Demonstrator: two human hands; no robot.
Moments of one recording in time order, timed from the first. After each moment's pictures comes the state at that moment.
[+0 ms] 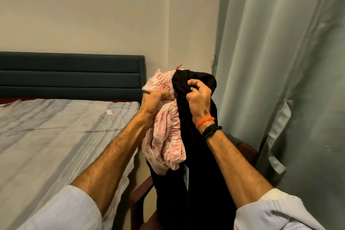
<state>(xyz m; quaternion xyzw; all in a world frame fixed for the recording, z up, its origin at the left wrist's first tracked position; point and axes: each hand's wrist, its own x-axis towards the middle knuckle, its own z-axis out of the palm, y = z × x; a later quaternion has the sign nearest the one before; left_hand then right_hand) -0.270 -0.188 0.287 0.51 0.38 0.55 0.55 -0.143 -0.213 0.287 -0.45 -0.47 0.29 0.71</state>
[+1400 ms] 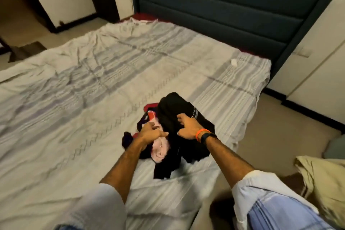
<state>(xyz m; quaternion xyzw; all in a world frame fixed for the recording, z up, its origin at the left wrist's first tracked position) -0.838 -0.178 -0.031 0.20 0.77 0.36 0.49 -0.685 -0.080 0.007 -0.43 -0.79 0.43 -0.06</state>
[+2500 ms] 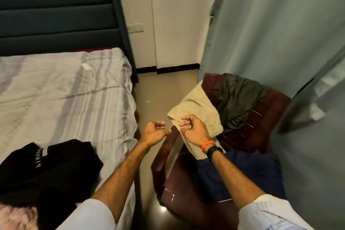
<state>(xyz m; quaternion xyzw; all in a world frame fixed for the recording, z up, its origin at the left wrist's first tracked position) -0.369 -0.046 -0.021 0.53 0.59 0.19 0.58 -0.215 -0.113 0.000 -0.74 -0.42 0.36 0.38</state>
